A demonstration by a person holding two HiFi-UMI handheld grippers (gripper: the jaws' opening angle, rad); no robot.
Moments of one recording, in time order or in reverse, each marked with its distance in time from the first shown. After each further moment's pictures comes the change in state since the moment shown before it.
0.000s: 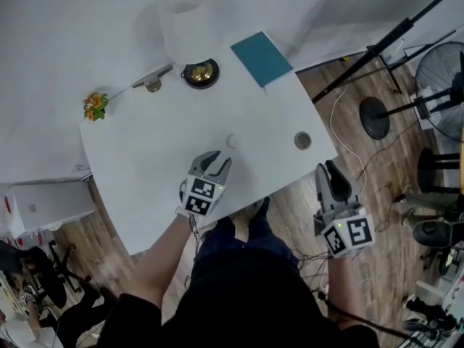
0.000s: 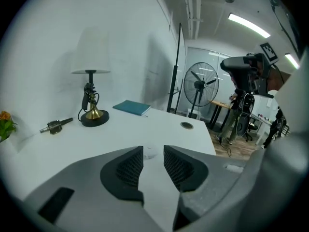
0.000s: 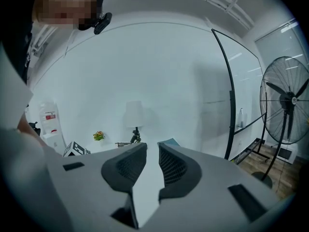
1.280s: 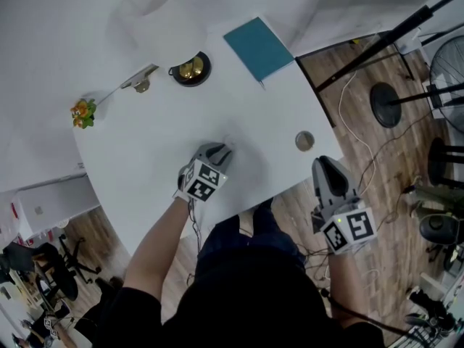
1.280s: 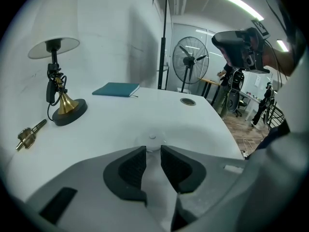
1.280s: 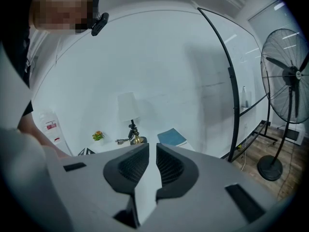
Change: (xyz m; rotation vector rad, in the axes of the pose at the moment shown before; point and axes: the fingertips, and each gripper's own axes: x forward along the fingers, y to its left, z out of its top) left arm 0.091 0.011 -0.035 0.179 0.234 -0.112; right arm 0.057 -0.044 -0.042 0.130 0.080 0.055
